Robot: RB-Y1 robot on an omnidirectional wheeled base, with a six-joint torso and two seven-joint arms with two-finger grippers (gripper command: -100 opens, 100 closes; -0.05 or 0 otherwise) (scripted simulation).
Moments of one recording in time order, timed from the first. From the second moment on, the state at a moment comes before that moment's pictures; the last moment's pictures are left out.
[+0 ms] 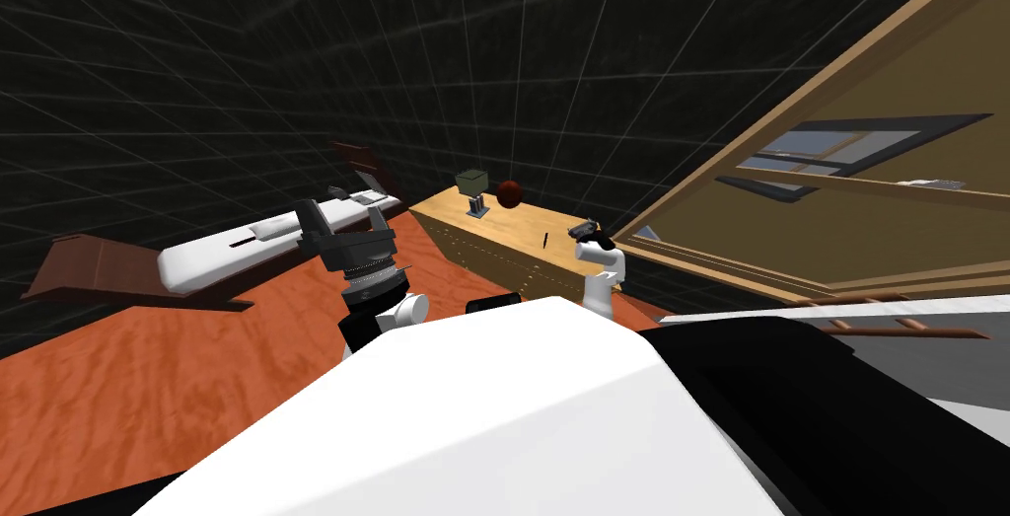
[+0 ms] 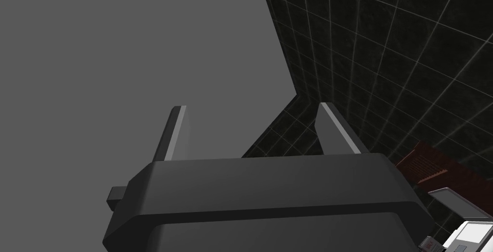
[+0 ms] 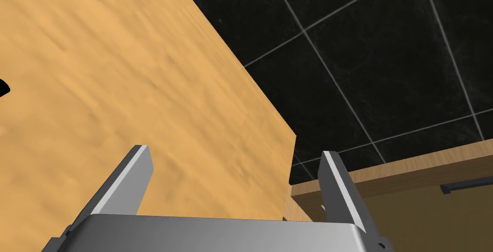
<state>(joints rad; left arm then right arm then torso) 0.50 -0.04 -0.07 -2.38 0.05 -0.52 0.11 0.07 -0.19 -0.52 -2.04 -0.06 0.77 -0.80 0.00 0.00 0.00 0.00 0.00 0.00</state>
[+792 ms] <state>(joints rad) 0.50 -0.04 -0.07 -2.38 0.05 -0.52 0.11 0.00 -0.17 -0.61 -2.01 -0.08 1.00 -0.94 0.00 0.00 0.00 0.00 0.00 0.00</state>
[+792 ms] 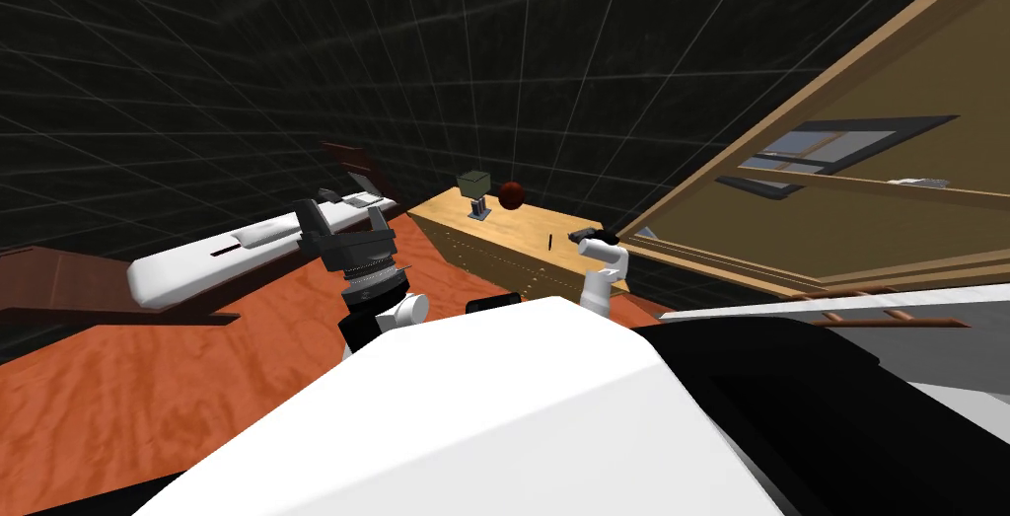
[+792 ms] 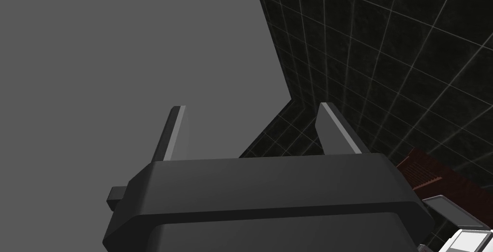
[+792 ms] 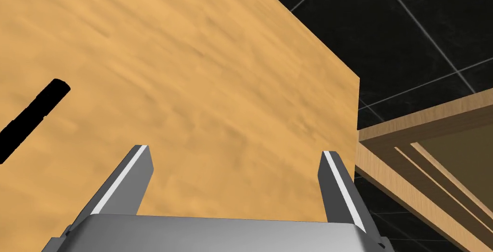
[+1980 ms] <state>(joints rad) 0.50 -0.04 -0.07 -2.38 0.05 -0.52 0.11 -0.11 -0.14 -0.73 -1.95 -0.10 1.36 -1.15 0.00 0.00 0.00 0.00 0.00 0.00</state>
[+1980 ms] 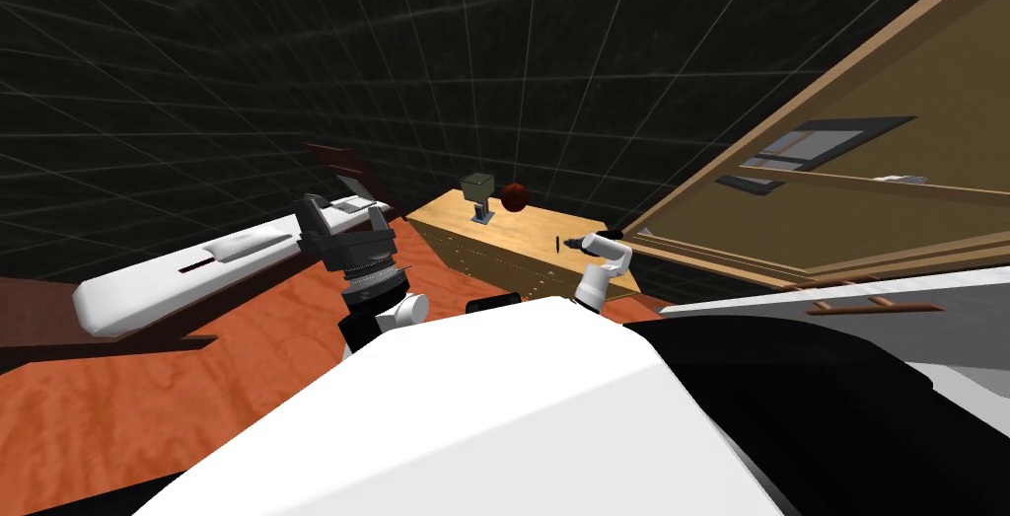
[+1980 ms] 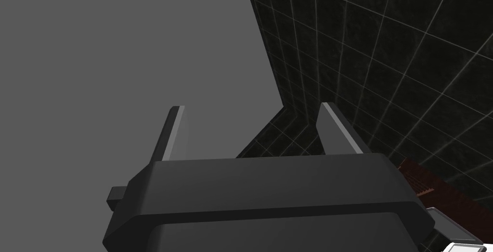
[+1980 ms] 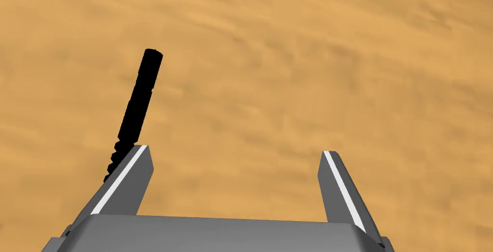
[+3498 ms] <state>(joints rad) 0.50 -0.04 -0.07 -2.38 0.05 -0.52 0.11 -0.19 -0.09 -0.82 -1.86 -0.12 1.56 -1.28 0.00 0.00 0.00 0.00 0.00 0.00</state>
